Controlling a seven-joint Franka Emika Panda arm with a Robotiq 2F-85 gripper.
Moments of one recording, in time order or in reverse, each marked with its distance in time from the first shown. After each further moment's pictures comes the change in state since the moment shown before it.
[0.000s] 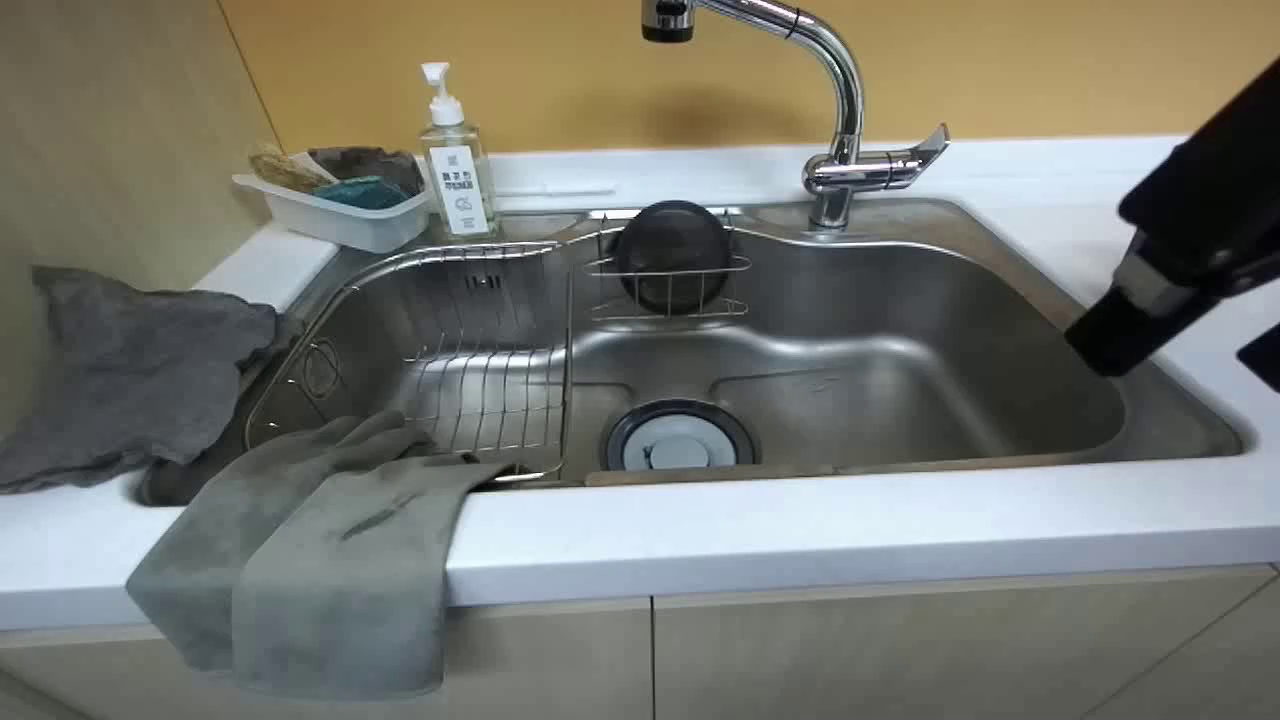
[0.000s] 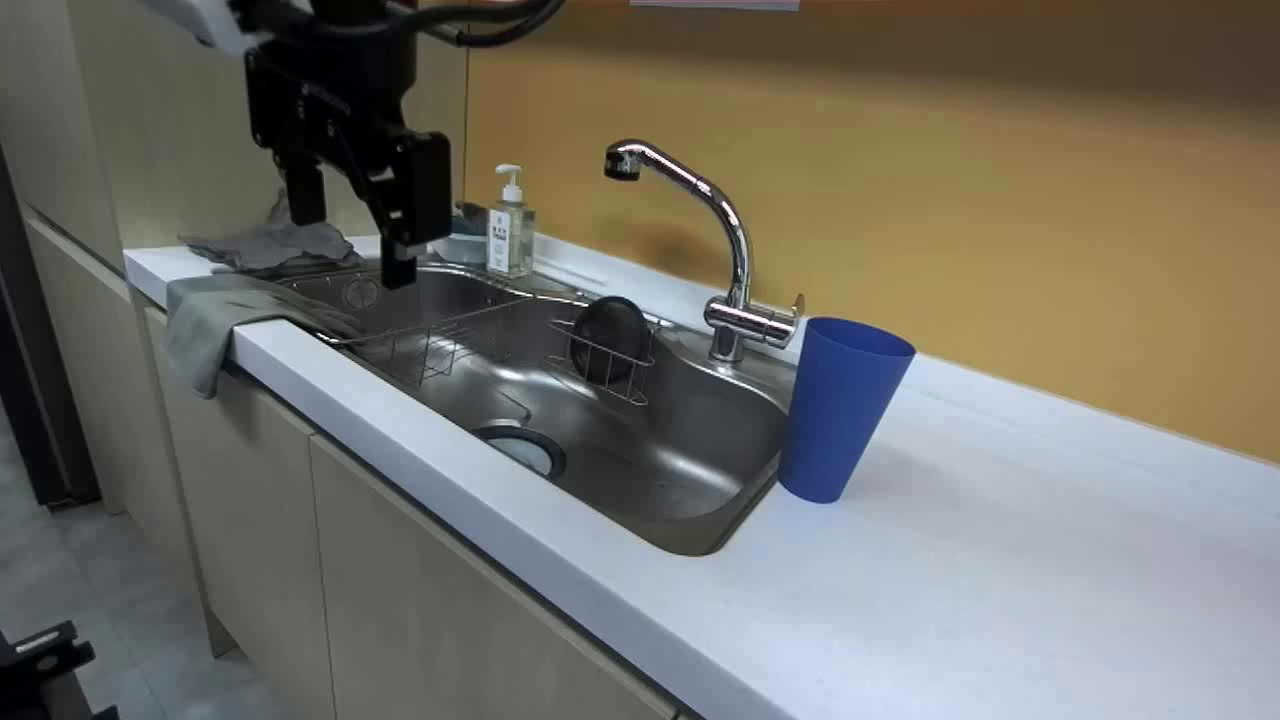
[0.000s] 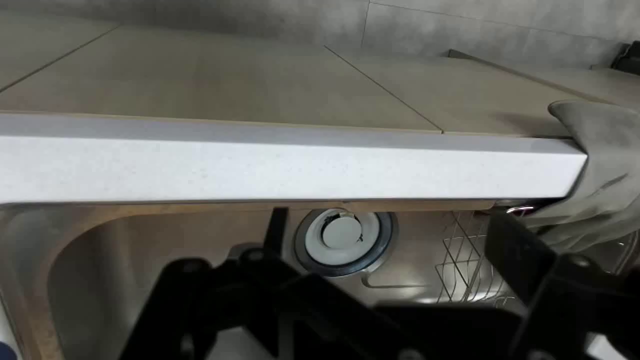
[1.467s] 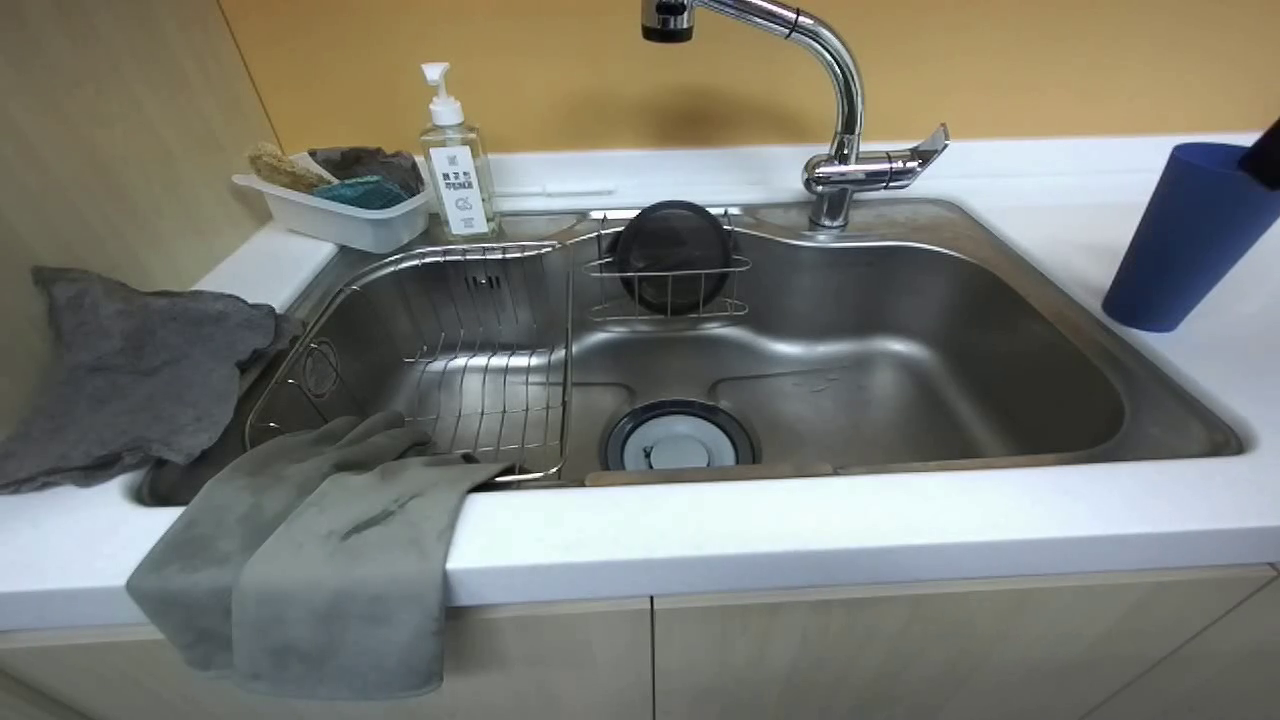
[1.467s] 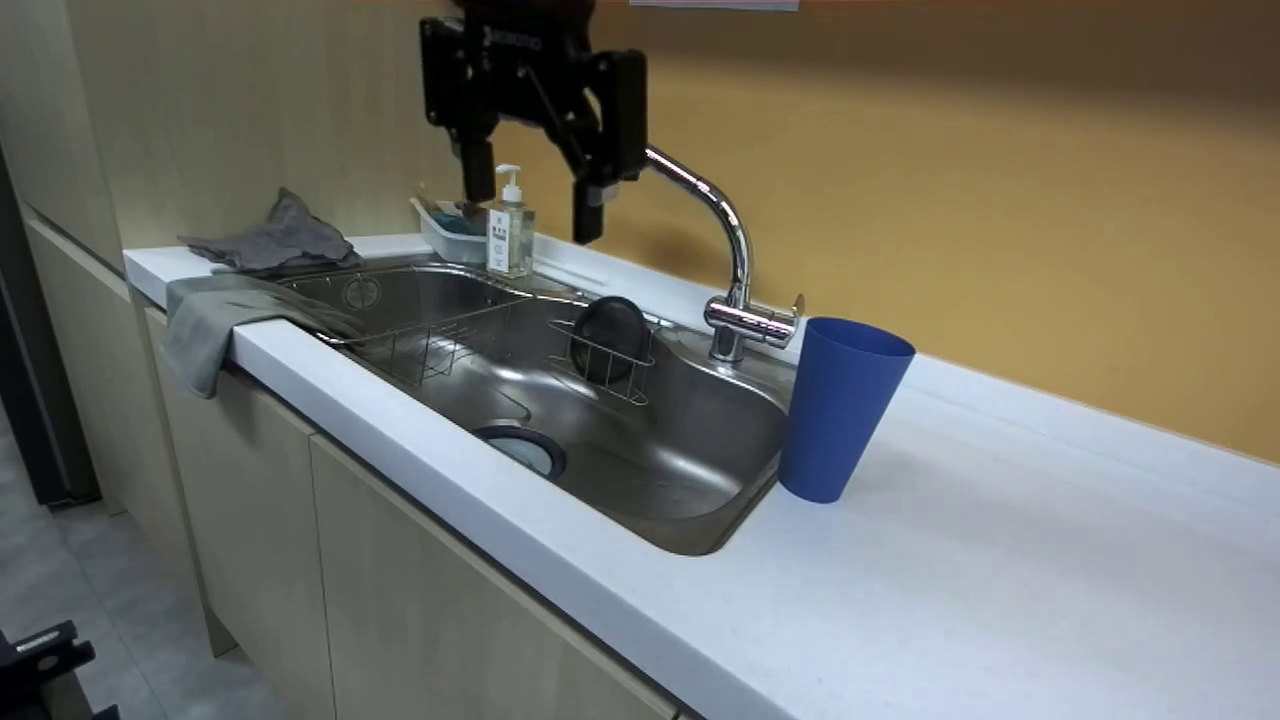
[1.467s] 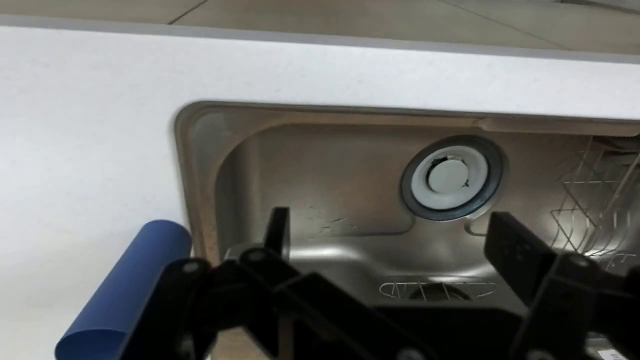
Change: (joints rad) arm -0.196 0.060 -0.041 0.154 -0.241 -0.064 -0.020
